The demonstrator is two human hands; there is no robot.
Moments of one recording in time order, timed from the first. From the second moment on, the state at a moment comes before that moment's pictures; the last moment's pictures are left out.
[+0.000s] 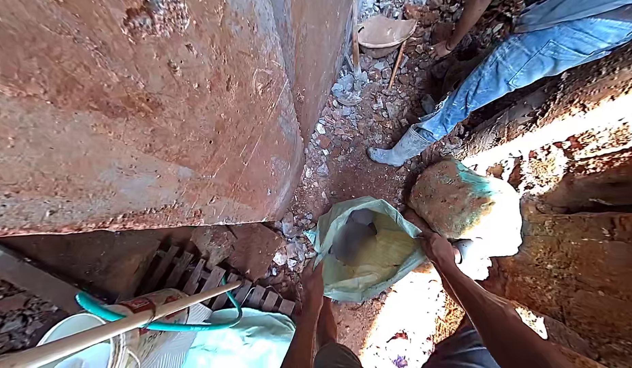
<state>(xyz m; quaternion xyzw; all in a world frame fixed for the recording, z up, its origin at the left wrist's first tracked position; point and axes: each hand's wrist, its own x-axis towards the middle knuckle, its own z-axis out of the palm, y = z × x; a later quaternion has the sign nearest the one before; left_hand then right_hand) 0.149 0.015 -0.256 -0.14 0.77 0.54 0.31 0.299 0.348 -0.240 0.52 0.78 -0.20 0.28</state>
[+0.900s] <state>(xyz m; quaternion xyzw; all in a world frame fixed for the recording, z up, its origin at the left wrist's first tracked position) 0.101 0.072 -0.262 -0.09 0.77 0.53 0.35 0.308 0.457 -0.246 0.45 0.84 -0.26 0.19</state>
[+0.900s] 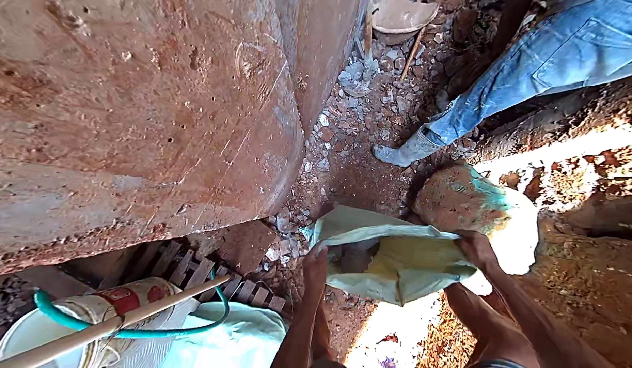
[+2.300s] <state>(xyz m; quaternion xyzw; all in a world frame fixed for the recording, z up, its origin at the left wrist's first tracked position) 0.118 0.069 -0.248 -0.14 0.76 0.54 0.33 0.294 0.305 -0.299 0.72 0.59 -0.34 0.12</state>
